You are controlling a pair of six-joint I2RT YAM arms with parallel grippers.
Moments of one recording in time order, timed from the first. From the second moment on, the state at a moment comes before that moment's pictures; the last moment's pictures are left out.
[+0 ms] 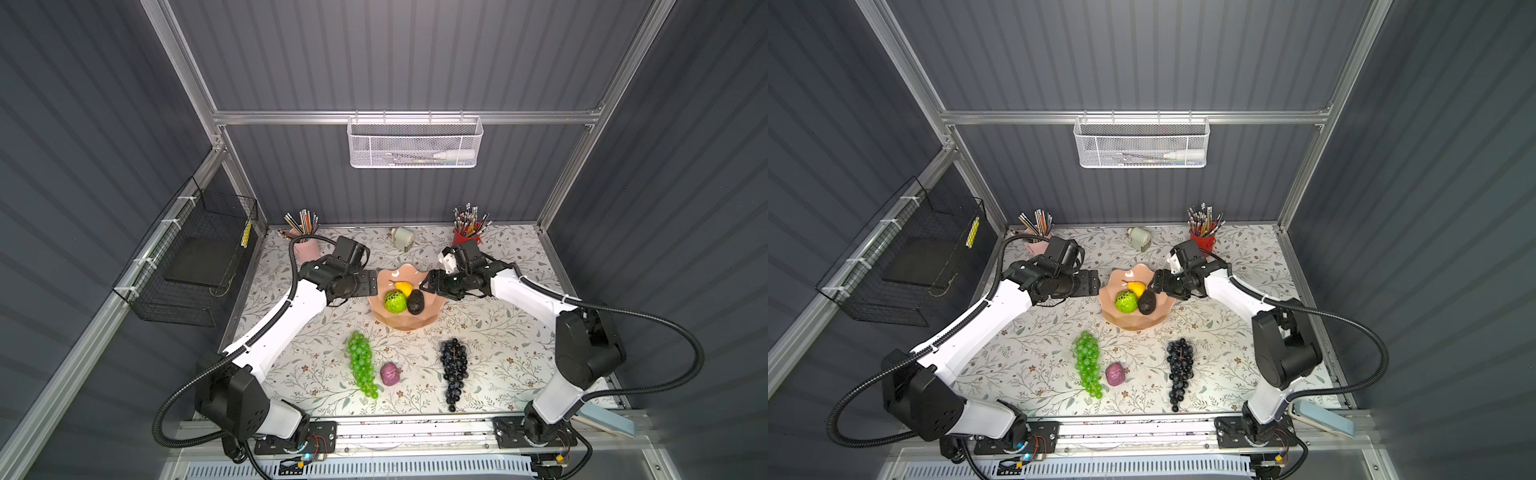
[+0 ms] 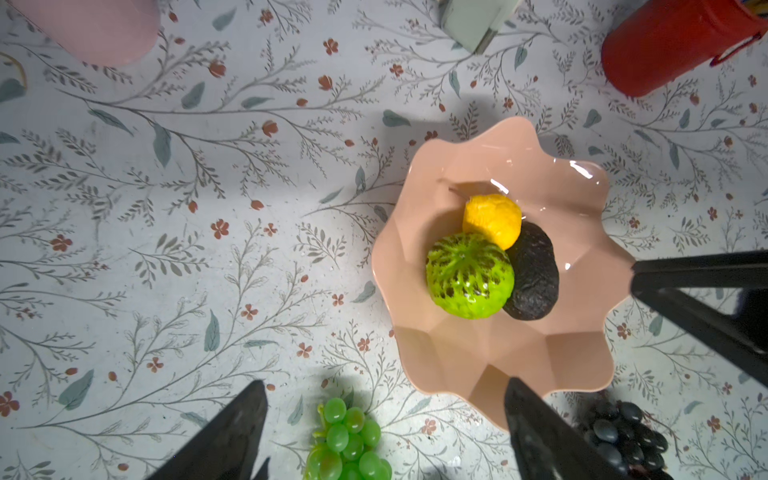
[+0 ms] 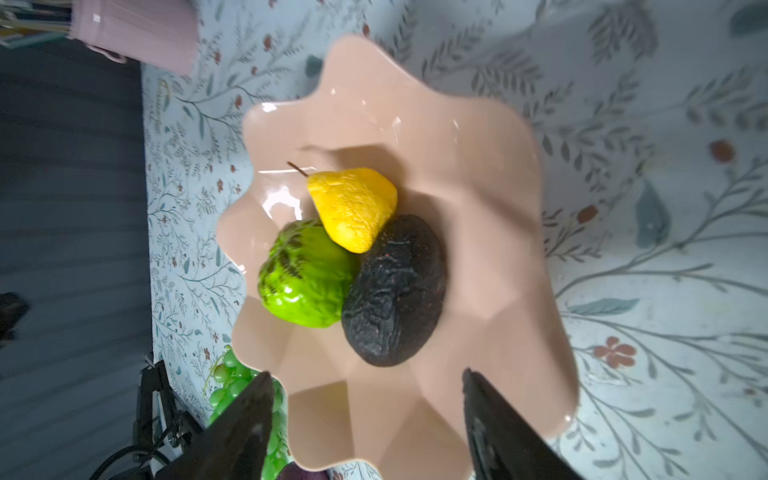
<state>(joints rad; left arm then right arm) -0.53 1.47 1.33 -0.88 -0.06 -0.46 0.45 1.66 1.22 -0.45 -0.39 0.54</state>
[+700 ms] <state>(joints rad) -0.81 1.47 1.18 -1.02 0.22 -0.47 0.45 1.38 0.98 -0.29 -0.36 0.44</state>
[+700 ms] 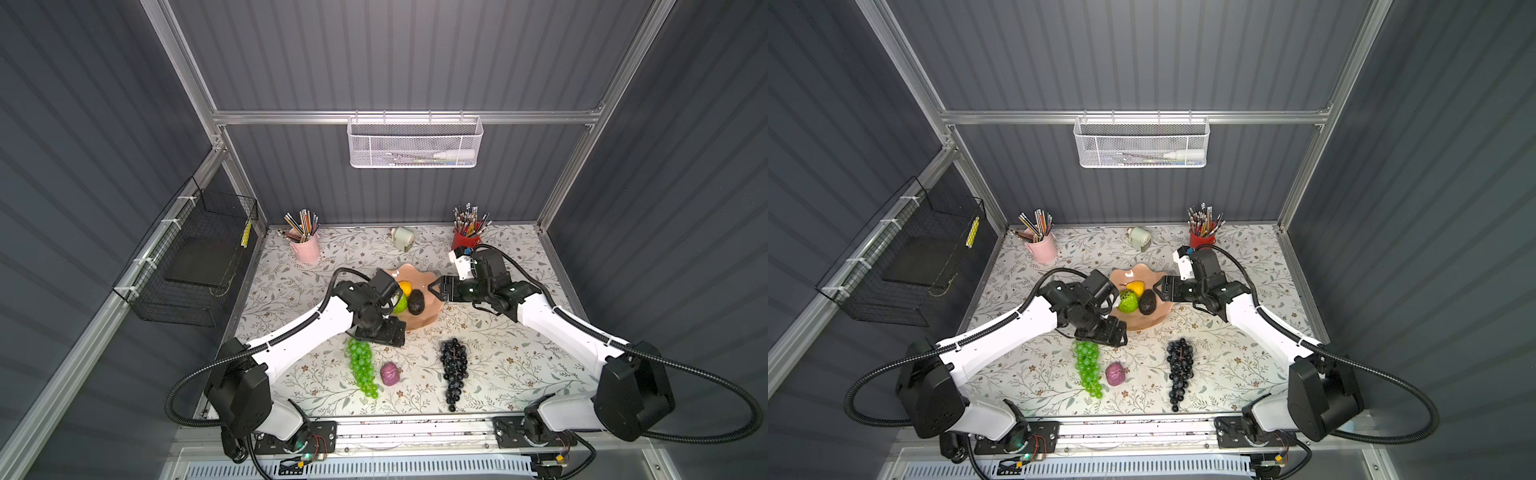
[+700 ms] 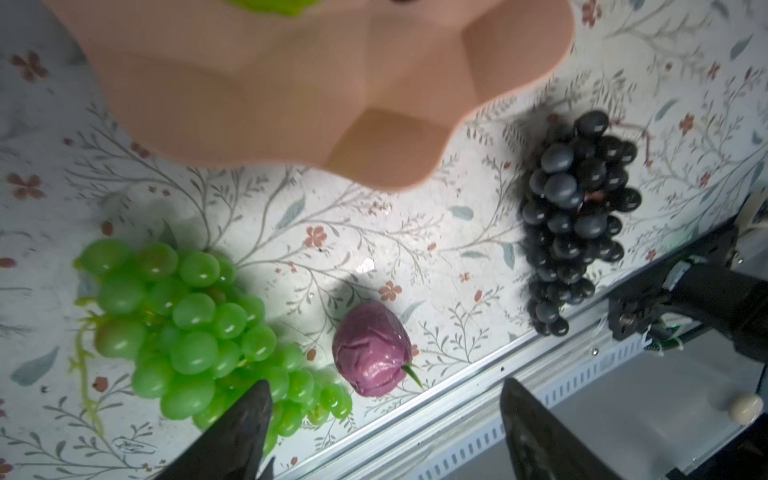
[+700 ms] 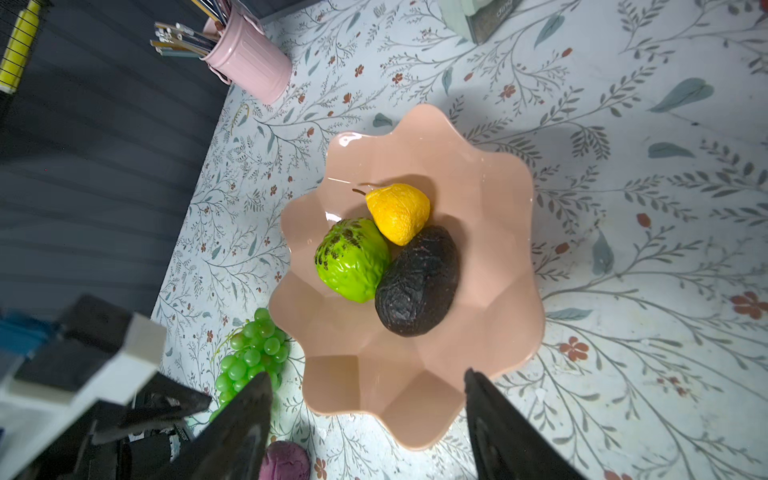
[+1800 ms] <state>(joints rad) -1.03 1.61 0.98 -0.84 0.09 -0.80 0.52 1.37 0.94 -0.26 -0.22 0.39</state>
